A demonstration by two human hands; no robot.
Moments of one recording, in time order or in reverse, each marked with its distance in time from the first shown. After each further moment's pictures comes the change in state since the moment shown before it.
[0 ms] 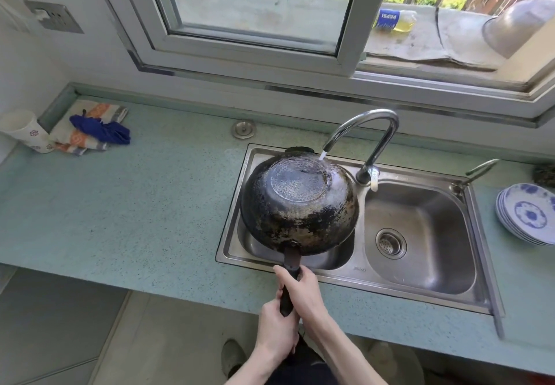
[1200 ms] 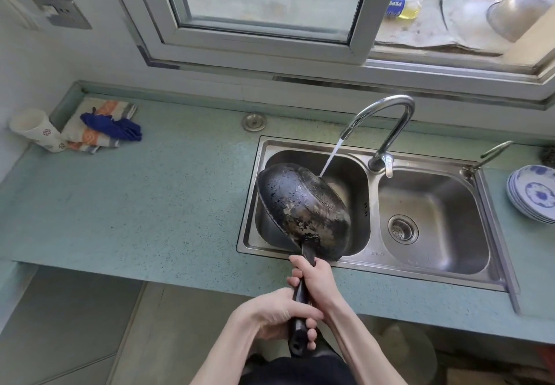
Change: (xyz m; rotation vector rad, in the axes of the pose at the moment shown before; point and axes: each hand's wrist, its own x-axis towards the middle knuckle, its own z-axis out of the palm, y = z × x) left_hand -0.005 0.042 -0.088 -0.167 -0.861 -0.314; right_hand -0.016 -0.012 0.040 0.310 0.012 0.153
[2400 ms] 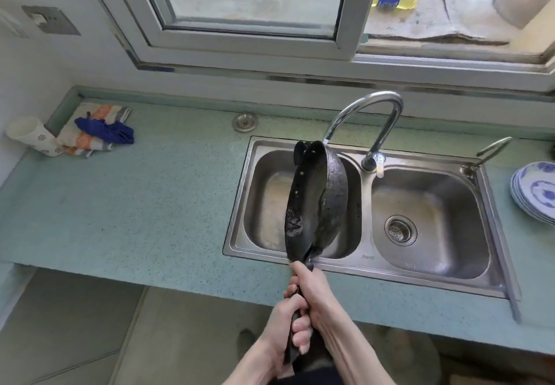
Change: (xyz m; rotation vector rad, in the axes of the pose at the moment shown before) left_hand 0.052 -0.030 0.058 -0.417 0.452 0.180; right_hand 0.005 -0.007 -0.030 0.076 0.077 0.193
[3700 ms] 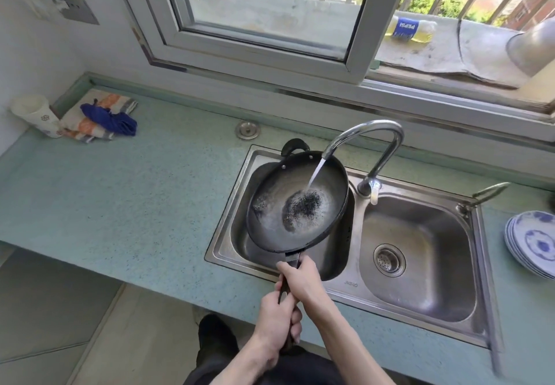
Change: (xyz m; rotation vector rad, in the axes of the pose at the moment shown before) left_hand 0.036 0.013 0.044 0.198 0.228 0.290; right_hand 0.044 -0.050 -0.026 -0.644 -0.035 -0.257
